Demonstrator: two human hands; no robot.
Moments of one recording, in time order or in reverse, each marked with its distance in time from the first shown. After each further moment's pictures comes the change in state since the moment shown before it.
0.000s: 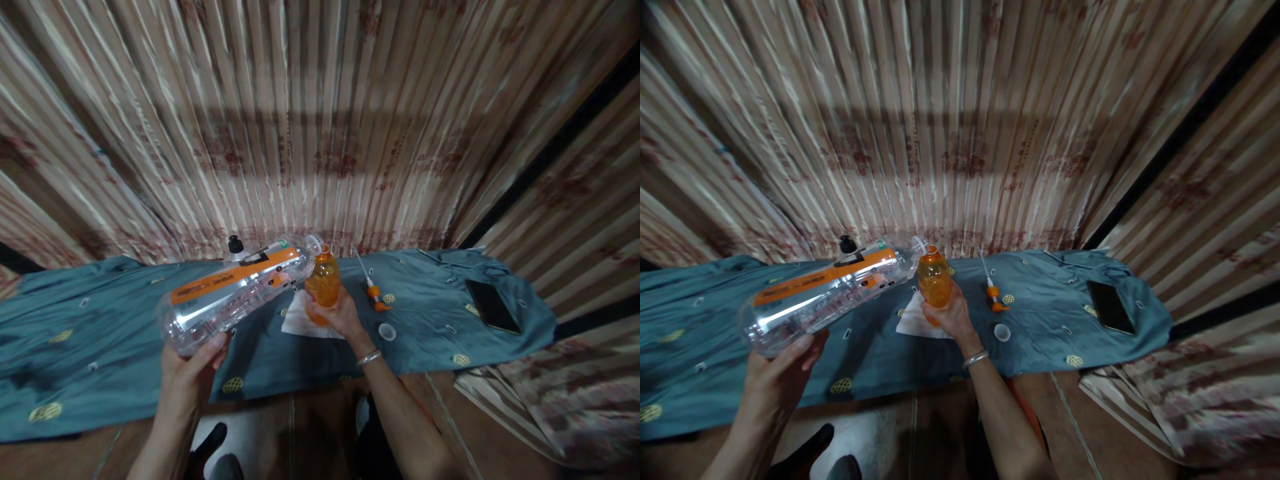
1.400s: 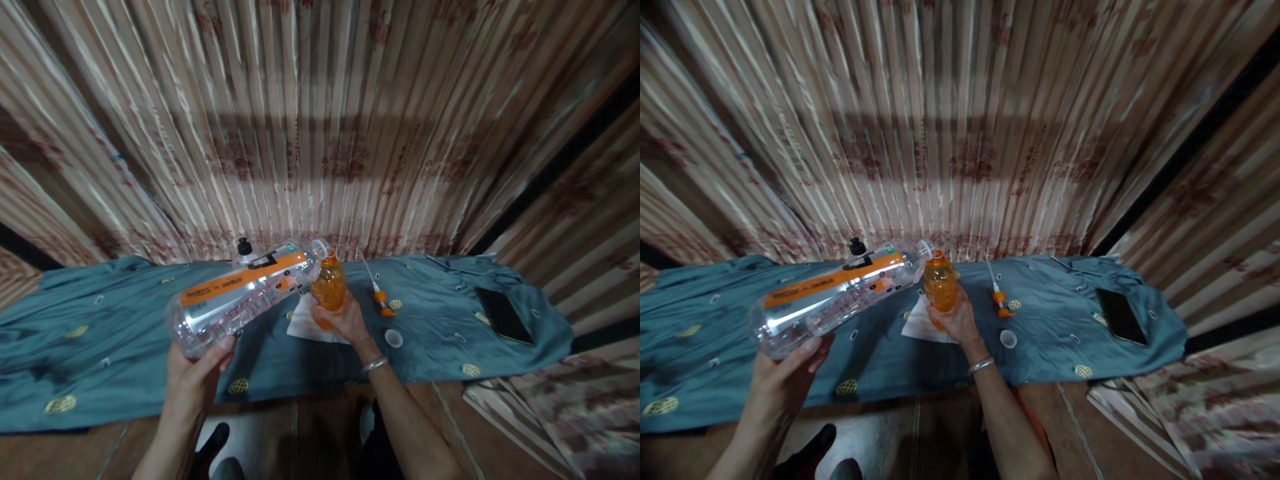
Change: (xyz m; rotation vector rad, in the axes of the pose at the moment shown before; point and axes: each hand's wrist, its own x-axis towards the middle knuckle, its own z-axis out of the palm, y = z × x) left_hand -0.009 0.008 0.006 -0.055 0.065 -0.014; right_hand 0.000 -0.004 -0.003 -0.019 -0.037 -0.001
